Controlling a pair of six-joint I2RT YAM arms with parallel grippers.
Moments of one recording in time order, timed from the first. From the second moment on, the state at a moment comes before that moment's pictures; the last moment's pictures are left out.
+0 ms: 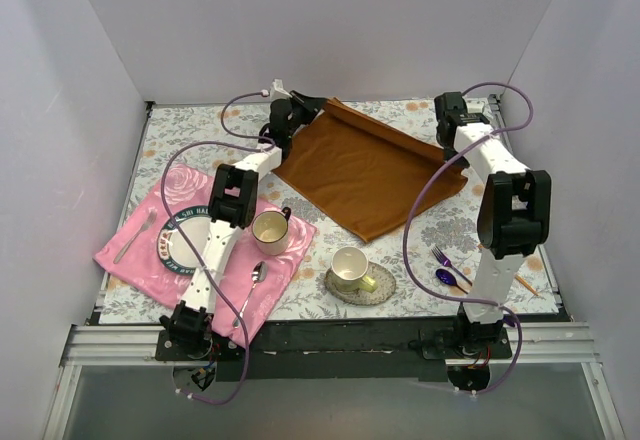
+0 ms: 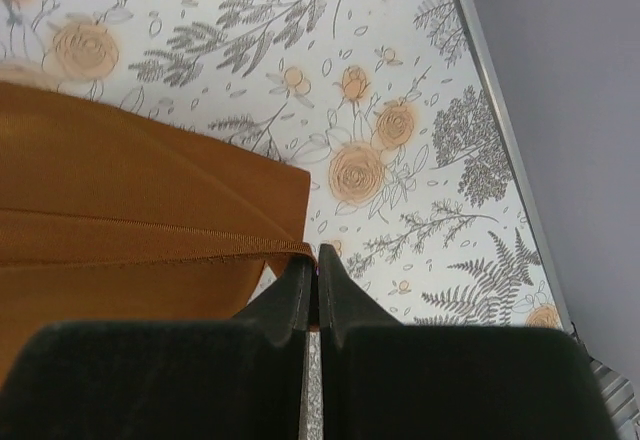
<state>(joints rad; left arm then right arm) -0.32 2.86 2.35 0.54 0.16 -1.11 0.12 1.90 1.55 -0.76 0.59 0.32</state>
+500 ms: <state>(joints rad) -0.34 2.93 2.49 0.55 0.09 -1.11 0.03 2.23 1.79 -0.73 0.75 0.41</state>
